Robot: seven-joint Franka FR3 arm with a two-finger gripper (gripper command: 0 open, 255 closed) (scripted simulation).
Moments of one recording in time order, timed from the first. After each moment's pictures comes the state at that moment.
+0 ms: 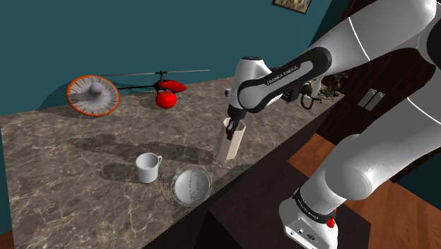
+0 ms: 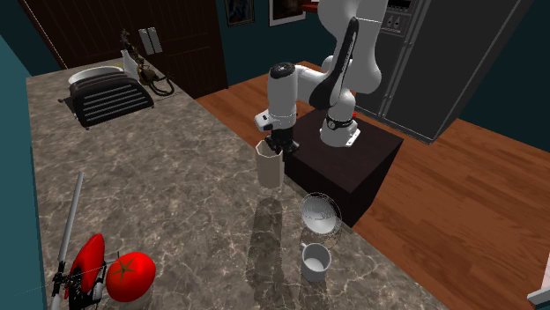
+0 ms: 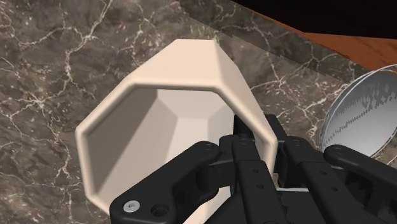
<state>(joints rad) -0.01 -0.18 0.05 -2.68 -0.02 2.44 -0.31</state>
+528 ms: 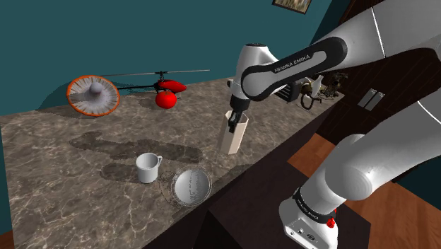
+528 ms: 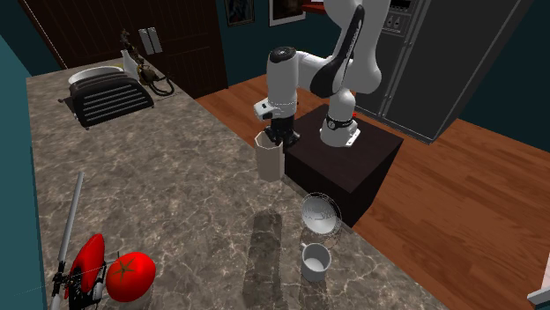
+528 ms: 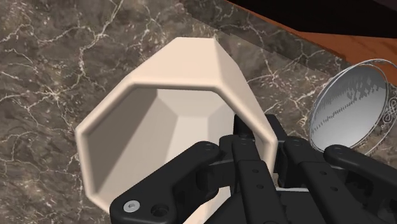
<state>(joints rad) -0.01 -0.27 0.04 -2.64 -0.01 2.31 -0.32</state>
